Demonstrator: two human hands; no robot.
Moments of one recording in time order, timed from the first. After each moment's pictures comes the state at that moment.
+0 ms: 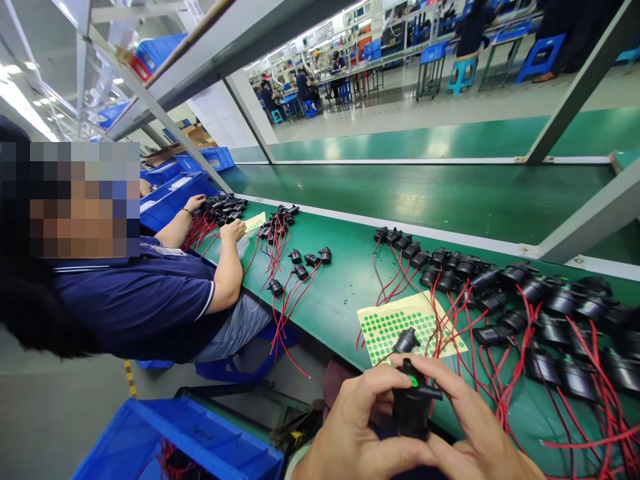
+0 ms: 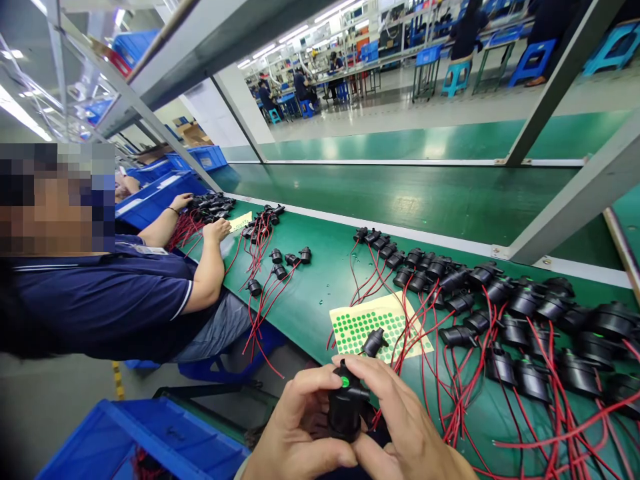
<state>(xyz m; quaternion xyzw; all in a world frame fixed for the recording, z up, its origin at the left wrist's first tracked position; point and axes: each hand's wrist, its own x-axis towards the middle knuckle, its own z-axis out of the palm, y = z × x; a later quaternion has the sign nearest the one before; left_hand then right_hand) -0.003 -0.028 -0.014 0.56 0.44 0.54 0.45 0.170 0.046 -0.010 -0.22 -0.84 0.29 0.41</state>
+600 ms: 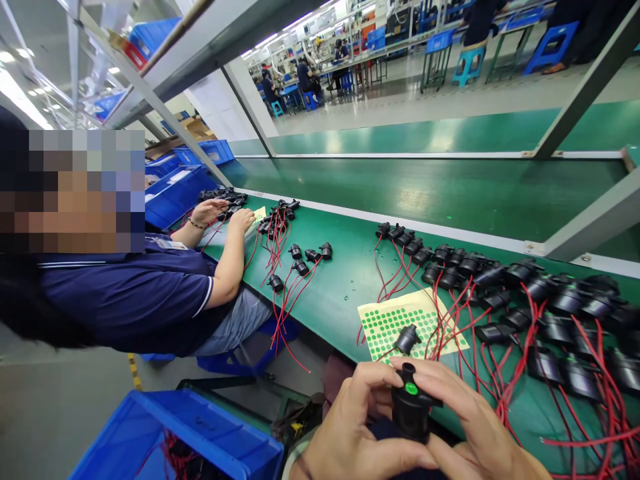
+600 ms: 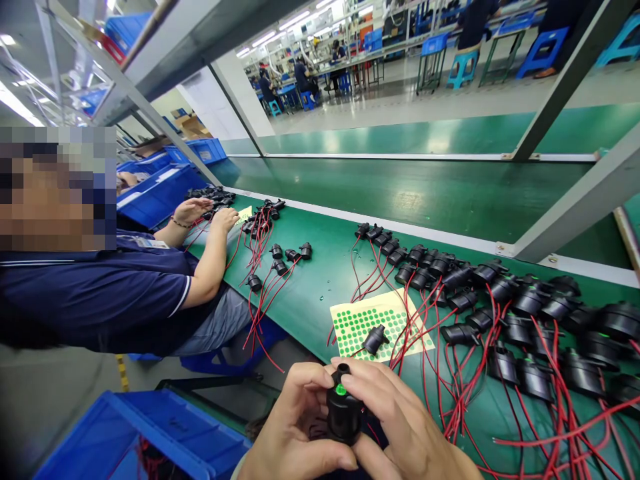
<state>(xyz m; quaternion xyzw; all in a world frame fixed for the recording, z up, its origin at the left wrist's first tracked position) -0.001 -0.027 -0.009 0.51 0.42 0.54 0.52 0.174 0.046 -0.015 -0.17 -0.85 0.29 0.41</state>
